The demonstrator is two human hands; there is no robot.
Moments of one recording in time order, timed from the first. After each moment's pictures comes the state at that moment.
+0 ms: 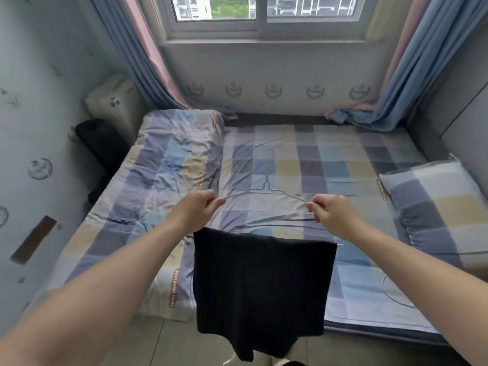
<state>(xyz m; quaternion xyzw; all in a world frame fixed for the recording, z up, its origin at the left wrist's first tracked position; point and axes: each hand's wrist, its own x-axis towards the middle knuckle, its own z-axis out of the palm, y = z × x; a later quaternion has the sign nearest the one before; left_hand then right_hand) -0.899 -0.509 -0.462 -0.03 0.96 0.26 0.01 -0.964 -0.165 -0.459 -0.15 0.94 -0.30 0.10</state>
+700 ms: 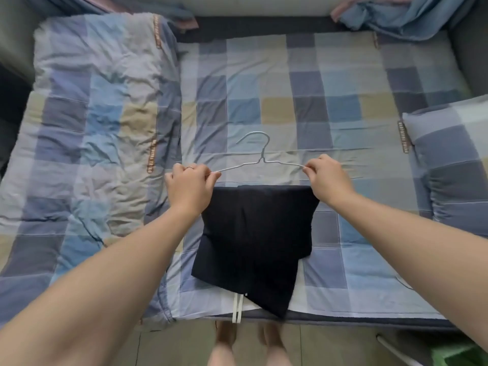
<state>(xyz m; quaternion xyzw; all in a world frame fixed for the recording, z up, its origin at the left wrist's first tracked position) -1.159 -0.482 -0.685 -0.13 0.98 0.11 0.05 -1.222 -0.186 -0.679 -0.03 0.97 -0.18 0.15</state>
